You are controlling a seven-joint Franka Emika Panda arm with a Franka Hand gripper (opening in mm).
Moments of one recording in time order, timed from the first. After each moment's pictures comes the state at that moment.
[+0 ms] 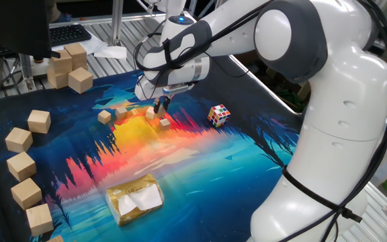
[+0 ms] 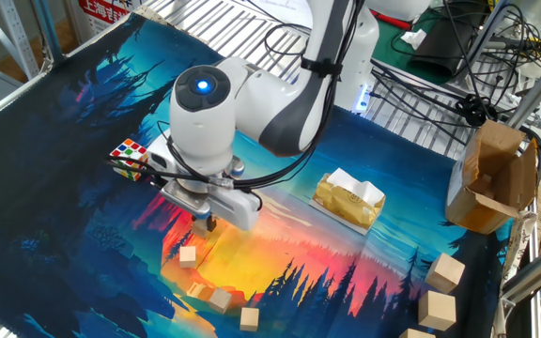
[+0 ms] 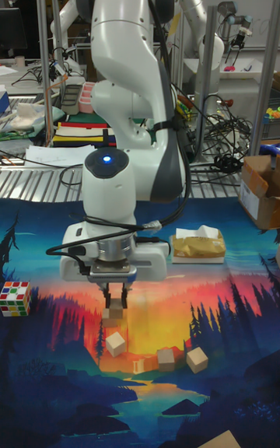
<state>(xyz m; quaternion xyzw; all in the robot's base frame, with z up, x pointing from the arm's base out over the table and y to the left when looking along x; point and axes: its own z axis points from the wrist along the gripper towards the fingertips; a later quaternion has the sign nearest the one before) 0.559 -0.035 0.128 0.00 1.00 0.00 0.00</state>
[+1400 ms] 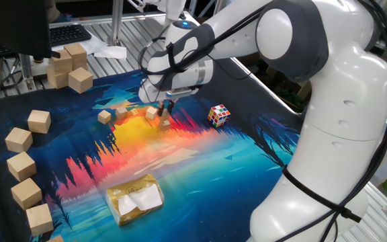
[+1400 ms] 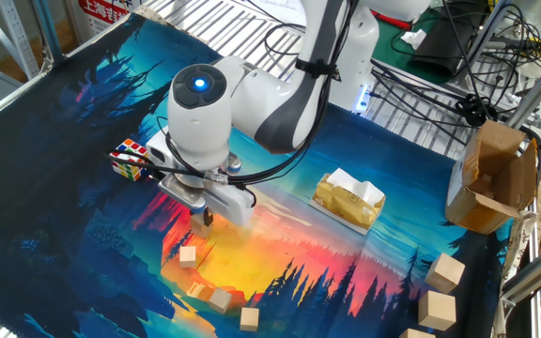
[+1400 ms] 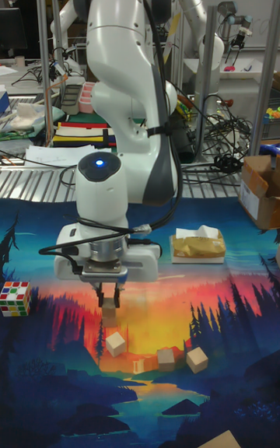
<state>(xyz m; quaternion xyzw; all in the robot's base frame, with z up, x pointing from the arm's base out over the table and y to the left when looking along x) 0.545 -0.051 0.114 0.01 1.00 0.00 0.00</state>
